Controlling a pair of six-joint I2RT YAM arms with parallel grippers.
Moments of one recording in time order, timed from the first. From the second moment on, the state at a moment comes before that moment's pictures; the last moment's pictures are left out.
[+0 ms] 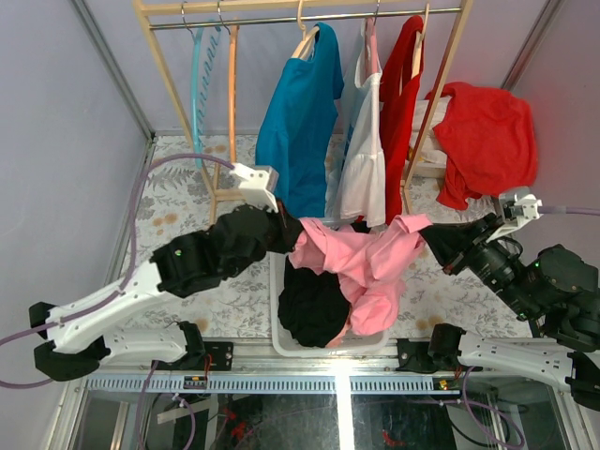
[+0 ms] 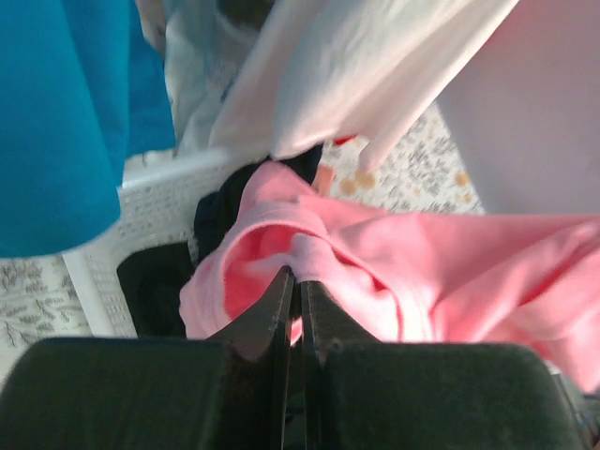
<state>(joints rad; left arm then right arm) -1.11 1.08 1.23 -0.59 -0.46 -0.71 1.17 0.54 1.24 -0.70 0.54 0.33</state>
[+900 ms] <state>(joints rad) -1.08 1.33 2.13 -0.85 -0.28 -0.48 1.17 0.79 1.49 -0.71 0.23 0.35</state>
